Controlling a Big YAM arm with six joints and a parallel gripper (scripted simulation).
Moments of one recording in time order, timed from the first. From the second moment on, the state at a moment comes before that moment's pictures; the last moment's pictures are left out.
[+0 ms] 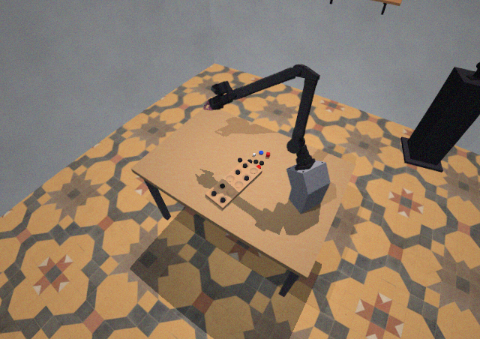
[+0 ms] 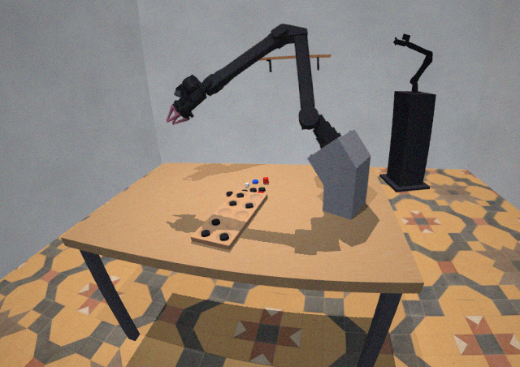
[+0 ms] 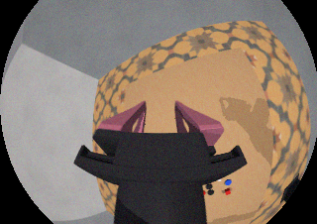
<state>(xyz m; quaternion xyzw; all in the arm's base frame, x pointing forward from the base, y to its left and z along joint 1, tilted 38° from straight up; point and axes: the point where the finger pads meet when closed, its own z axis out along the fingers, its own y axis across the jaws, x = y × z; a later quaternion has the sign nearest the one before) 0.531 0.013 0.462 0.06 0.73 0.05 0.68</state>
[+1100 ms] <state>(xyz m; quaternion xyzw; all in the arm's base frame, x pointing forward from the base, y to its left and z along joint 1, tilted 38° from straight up) 0.506 -0.052 0.355 0.03 0.80 -0.07 0.59</state>
